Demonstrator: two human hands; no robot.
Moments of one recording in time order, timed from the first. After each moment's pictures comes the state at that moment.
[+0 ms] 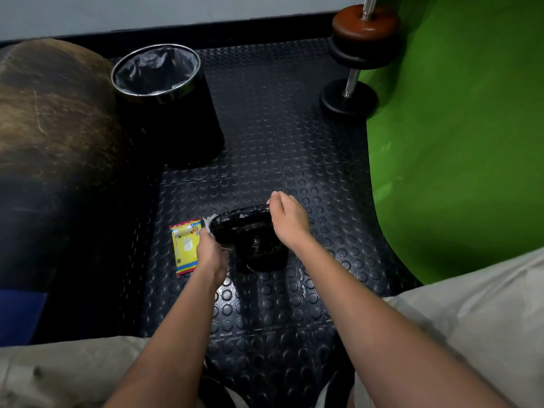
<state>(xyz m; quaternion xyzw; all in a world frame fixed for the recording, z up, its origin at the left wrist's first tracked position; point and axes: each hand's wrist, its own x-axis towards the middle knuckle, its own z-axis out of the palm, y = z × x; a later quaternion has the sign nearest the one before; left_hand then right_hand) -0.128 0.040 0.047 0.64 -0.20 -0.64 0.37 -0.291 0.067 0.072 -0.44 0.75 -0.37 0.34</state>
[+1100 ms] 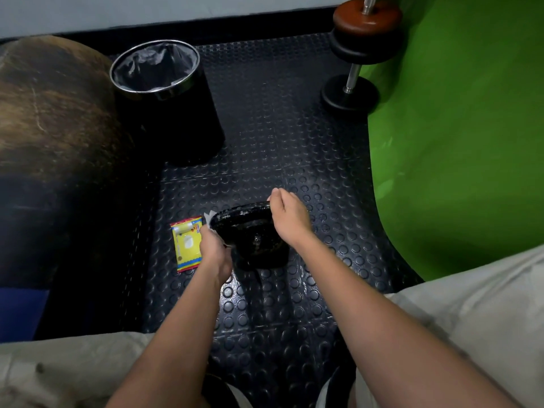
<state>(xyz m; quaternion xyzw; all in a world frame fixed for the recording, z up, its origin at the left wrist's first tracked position) -0.141 0.045 0.066 0.64 -0.13 -0.64 0.41 -0.291 0.068 0.073 -0.44 0.75 -0.36 0.33</state>
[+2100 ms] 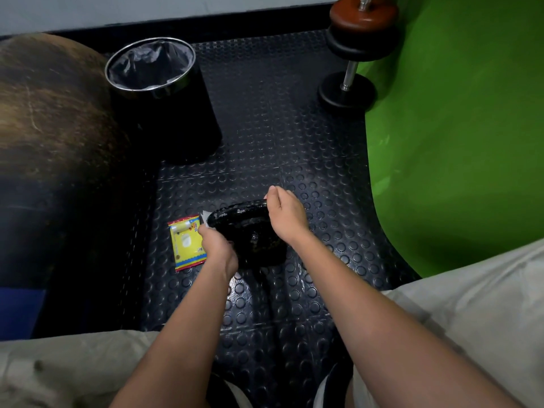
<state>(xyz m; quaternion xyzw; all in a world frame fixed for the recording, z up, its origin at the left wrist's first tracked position) -0.160 0.044 0.068 0.66 -0.07 -0.60 0.44 -0.289 0.065 0.069 -0.44 0.76 -0.35 0.32</state>
